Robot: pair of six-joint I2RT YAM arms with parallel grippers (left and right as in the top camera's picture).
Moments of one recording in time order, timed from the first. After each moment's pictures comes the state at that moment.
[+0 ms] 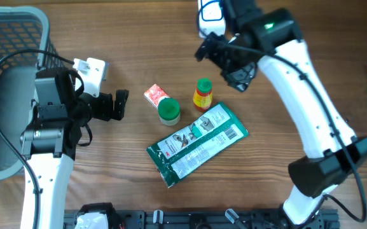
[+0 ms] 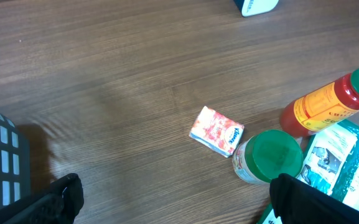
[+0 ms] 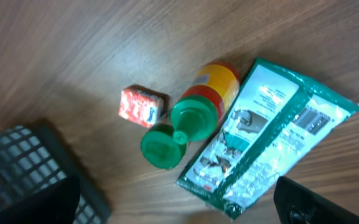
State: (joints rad) left arm 0.06 1.10 1.02 -0.71 0.29 0.21; right arm 0.47 1.91 2.06 -1.41 -0.14 1.04
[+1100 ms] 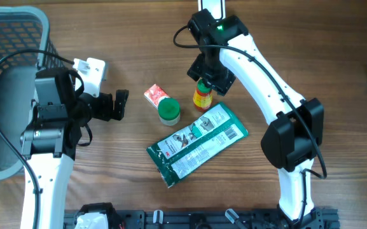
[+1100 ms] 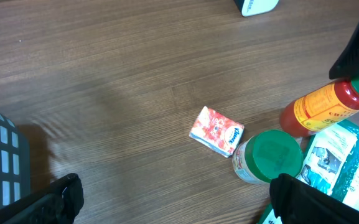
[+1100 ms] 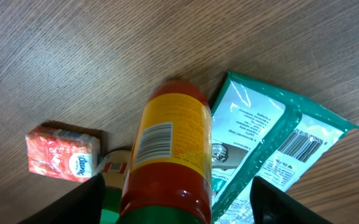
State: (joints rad) left arm 0.06 1.10 1.02 -0.71 0.29 0.21; right arm 0.51 2.17 2.06 -1.42 -0.04 1.07
